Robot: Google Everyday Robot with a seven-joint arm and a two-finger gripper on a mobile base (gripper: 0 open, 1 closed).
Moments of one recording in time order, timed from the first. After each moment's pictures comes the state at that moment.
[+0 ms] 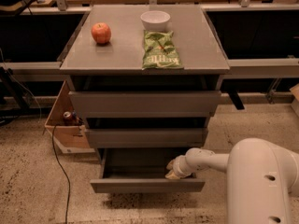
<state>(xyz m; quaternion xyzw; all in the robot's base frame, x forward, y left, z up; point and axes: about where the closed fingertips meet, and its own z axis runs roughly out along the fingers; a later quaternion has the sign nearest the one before) 0.618 -0.111 0.271 -0.62 0.74 0.08 0.24</state>
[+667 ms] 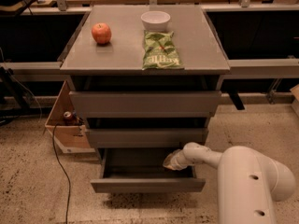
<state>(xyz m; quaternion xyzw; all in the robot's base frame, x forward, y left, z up) 0.674 -0.105 0.240 -0.60 0.75 0.10 0.27</state>
